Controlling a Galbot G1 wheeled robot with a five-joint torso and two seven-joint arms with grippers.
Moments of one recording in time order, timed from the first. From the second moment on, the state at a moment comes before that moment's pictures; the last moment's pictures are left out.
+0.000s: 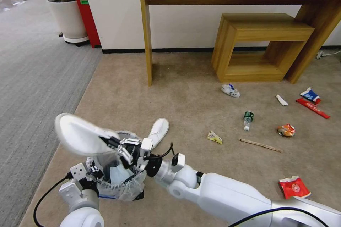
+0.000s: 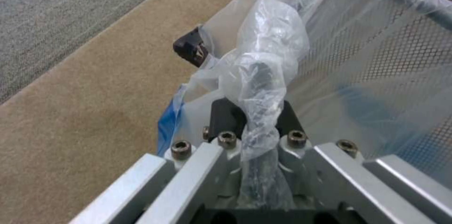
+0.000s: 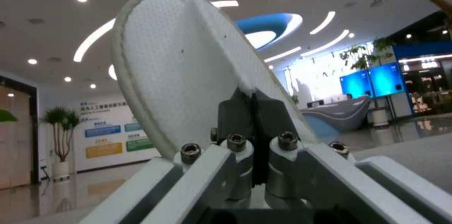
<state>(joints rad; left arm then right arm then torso) 1.65 -1.54 -0.60 -2.23 -0.44 0.41 -0.48 -0.55 1.19 -0.77 1.65 0.91 0.67 -0.34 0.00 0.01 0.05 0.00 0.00</state>
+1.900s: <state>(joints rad) 1.66 -1.55 -0.61 -2.23 -0.42 0.41 -0.48 -0.57 1.19 -0.73 1.52 0.83 0.67 -0.34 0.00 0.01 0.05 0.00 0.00</state>
